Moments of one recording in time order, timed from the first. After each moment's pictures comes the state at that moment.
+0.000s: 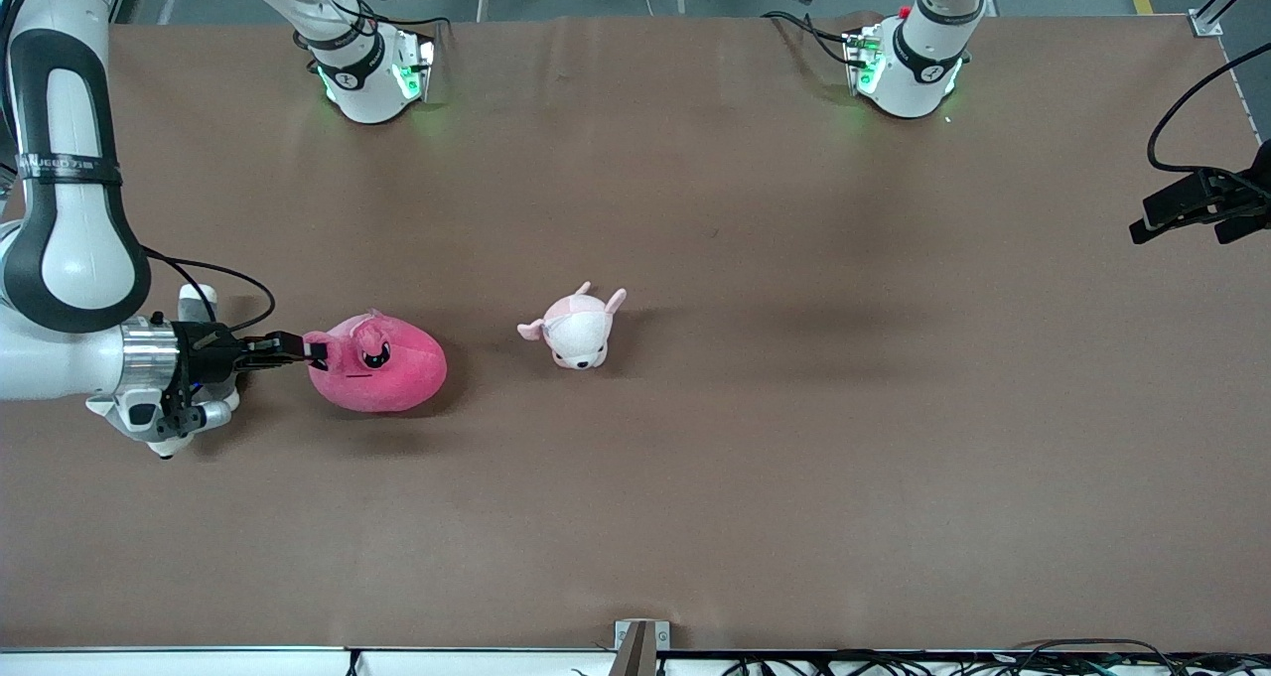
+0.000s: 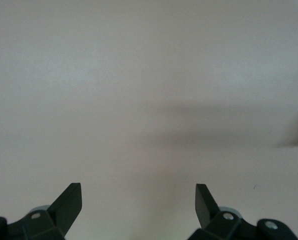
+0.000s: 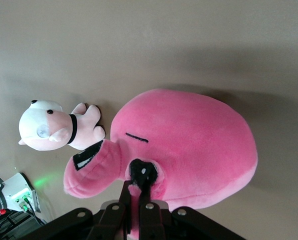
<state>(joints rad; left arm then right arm) 0.57 0.05 -0.52 -1.52 -0.06 1.55 0.03 -0.07 0.48 -0.02 -1.56 0.57 1.67 -0.37</state>
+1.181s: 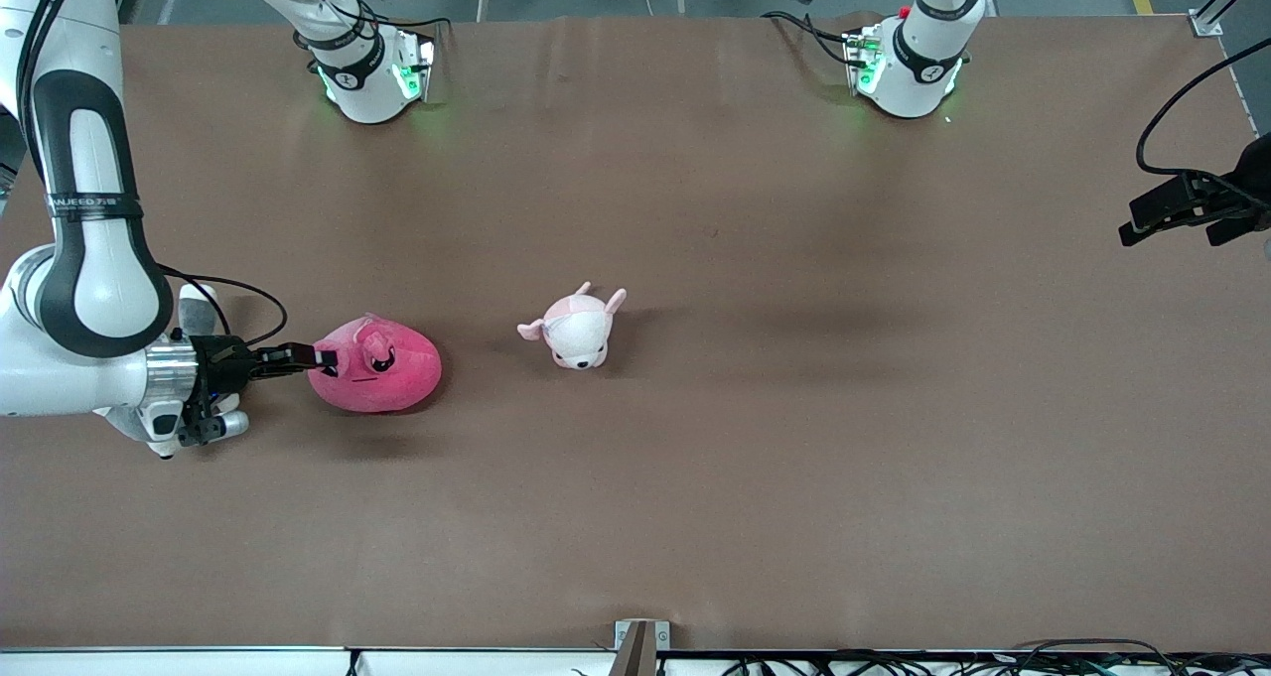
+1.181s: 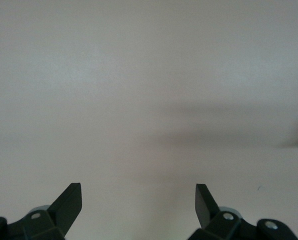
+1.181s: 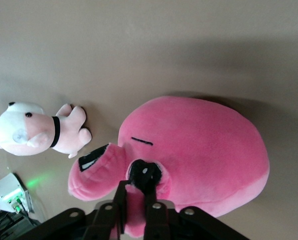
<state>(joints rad) -0.01 0.04 0.05 -1.52 -0.06 1.55 0.03 -0.08 0.54 -0.02 -1.55 0.57 1.71 -0.41</state>
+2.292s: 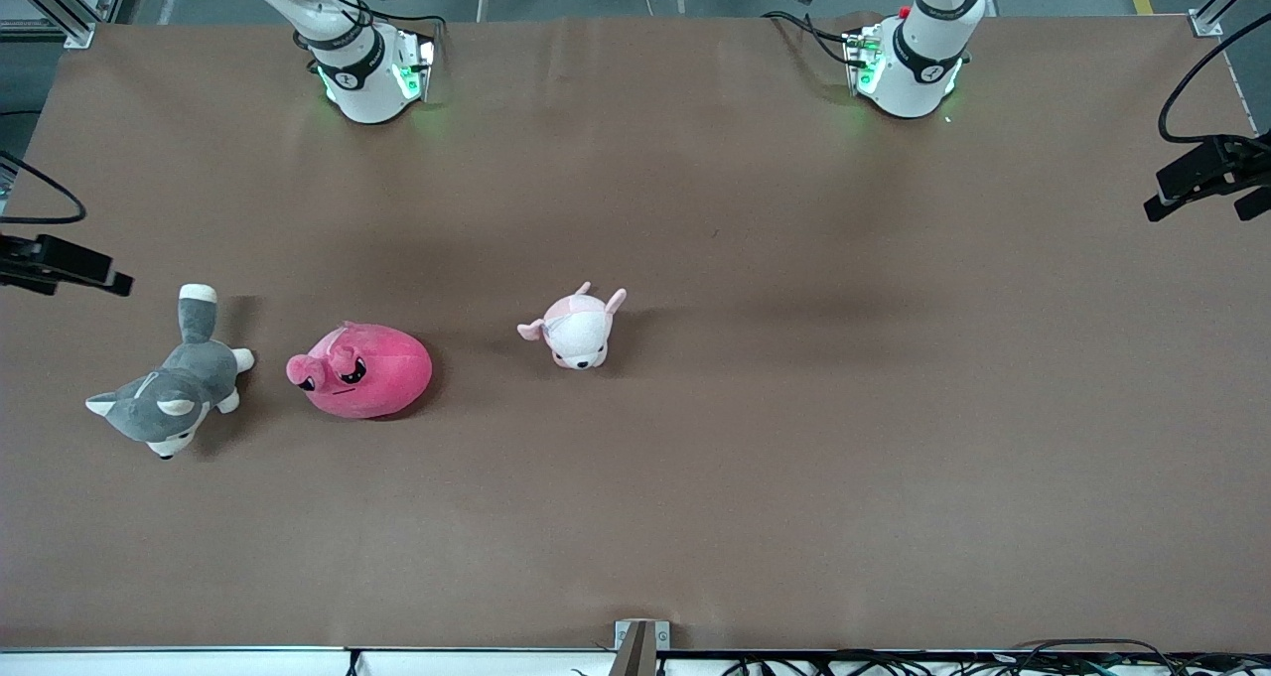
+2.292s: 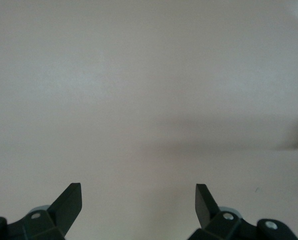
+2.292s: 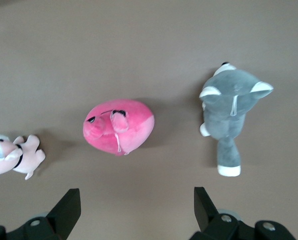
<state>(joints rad) -0.02 -0.04 0.07 -1.55 -0.06 1.55 0.03 -0.11 0.21 -0.03 -1.31 0.13 1.49 -0.05</state>
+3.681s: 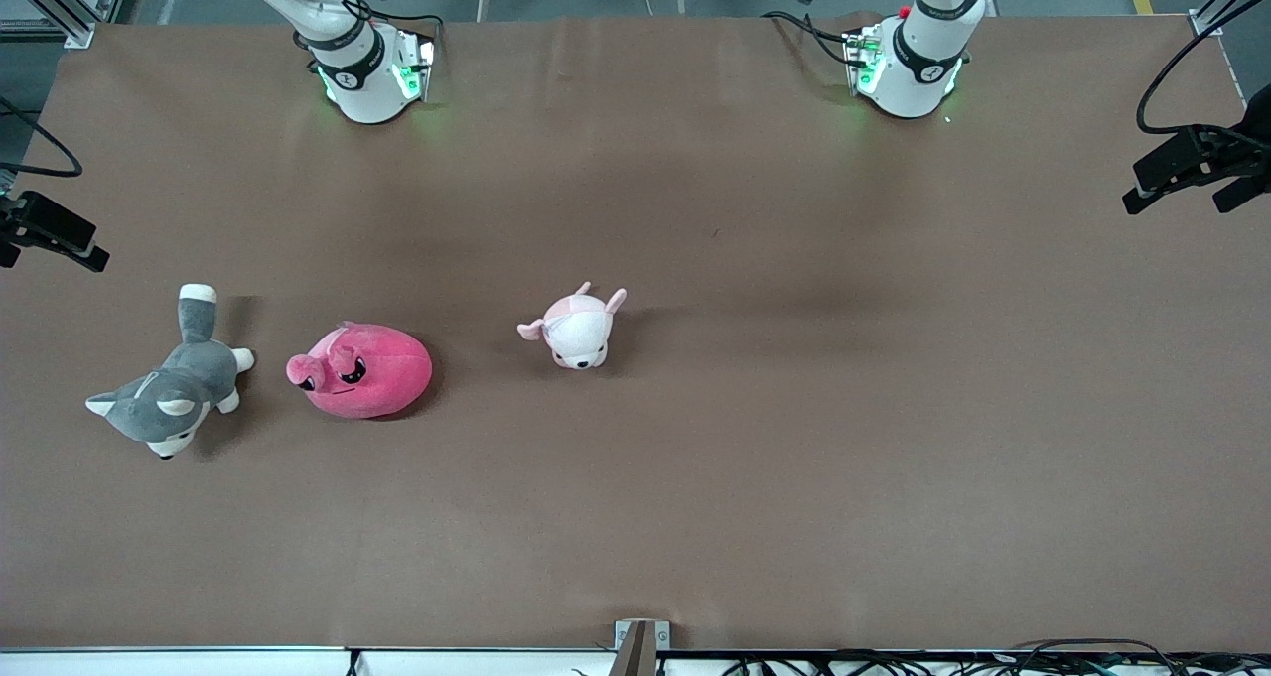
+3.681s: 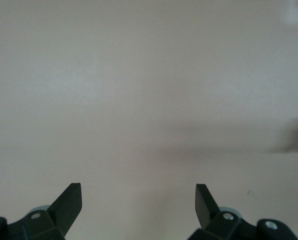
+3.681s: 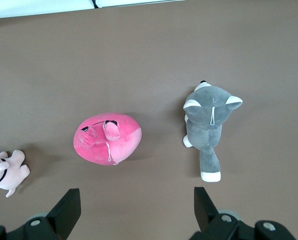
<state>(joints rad) -0.03 -0.06 0.04 -1.57 -0.06 1.57 -0.02 -0.06 0.05 -0.02 -1.48 0.03 1.61 0.00</state>
